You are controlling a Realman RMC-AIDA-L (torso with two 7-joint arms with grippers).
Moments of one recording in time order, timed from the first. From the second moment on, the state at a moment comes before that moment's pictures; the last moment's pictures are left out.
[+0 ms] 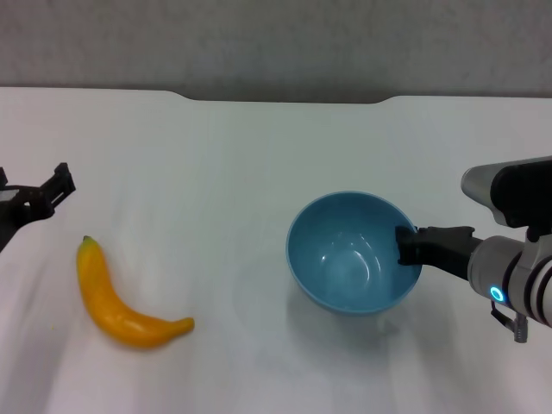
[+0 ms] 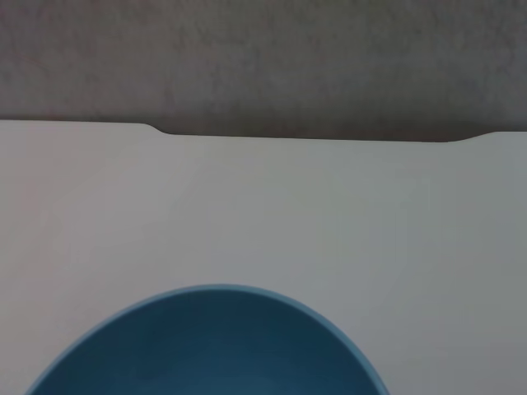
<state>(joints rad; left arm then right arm) 0.08 -2.01 -1.30 -1.45 1.00 0.11 1.69 0.25 2.00 -1.96 -1.24 0.42 0.39 0.16</state>
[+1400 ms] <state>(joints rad) -0.15 -2.04 -1.39 -1.56 -0.03 0.90 2.82 0.25 2.00 -1.95 -1.23 0.42 0.39 0.15</state>
